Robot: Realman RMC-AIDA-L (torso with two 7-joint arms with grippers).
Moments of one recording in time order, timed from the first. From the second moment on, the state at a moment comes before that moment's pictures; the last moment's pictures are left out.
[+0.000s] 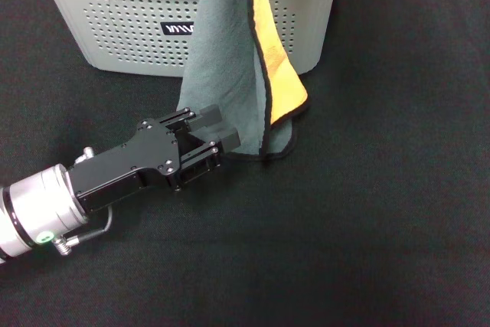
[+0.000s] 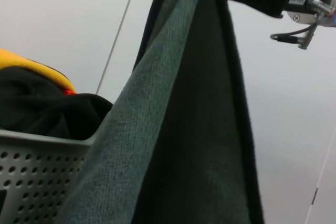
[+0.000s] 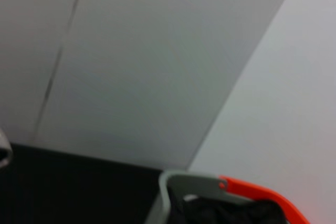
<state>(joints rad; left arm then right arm) -0.34 -2.10 0.87 0.34 1.50 1.64 -1.05 0.73 2.02 -1.39 -1.65 1.13 1.16 -1.11</state>
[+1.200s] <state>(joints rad) -0.36 -2.10 0.88 0.28 1.44 1.56 -1.08 0.82 2.02 -1.32 -1.26 1.41 1.19 -1.46</state>
